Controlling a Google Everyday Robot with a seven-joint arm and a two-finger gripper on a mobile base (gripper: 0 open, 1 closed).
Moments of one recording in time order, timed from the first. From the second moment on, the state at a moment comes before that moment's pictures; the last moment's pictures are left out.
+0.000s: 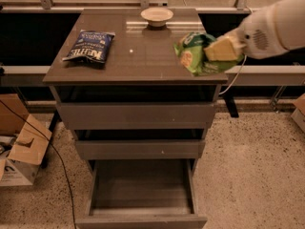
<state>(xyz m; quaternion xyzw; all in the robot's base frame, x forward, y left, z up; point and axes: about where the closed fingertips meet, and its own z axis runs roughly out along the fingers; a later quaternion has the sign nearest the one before) 0.557 -0.153 0.983 -0.35 0.82 0.15 0.42</state>
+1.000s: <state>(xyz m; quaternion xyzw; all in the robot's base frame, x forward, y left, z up) 0.454 -0.193 0.864 -0.27 0.81 0.35 0.37</state>
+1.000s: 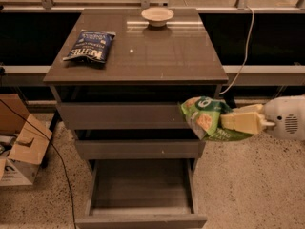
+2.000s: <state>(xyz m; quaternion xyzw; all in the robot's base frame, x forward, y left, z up) 0.458 -0.192 0.698 -0.17 0.83 0.47 0.25</state>
